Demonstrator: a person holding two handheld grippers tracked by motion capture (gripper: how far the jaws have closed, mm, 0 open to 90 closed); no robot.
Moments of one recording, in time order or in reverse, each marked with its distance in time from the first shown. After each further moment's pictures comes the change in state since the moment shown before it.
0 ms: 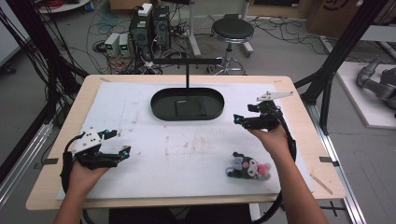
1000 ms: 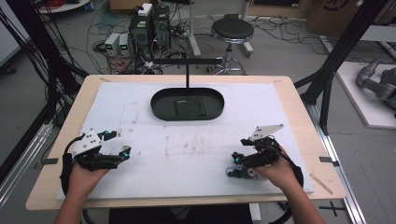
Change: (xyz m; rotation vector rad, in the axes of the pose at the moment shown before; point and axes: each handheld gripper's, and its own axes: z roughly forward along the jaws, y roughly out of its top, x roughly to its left) left arm -0.004 0.000 0.000 0.006 0.004 0.000; right arm 0.044 -0.070 -0.007 0.192 0.162 -0.211
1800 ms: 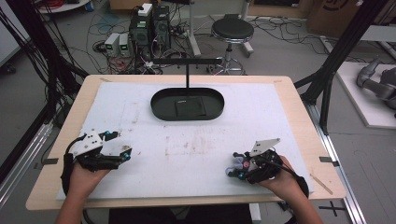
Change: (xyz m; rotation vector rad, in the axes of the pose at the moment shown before) left arm -0.002 0.000 0.002 0.007 -0.010 0.009; right arm 0.013 -0.032 0.004 0.117 -0.019 -0.070
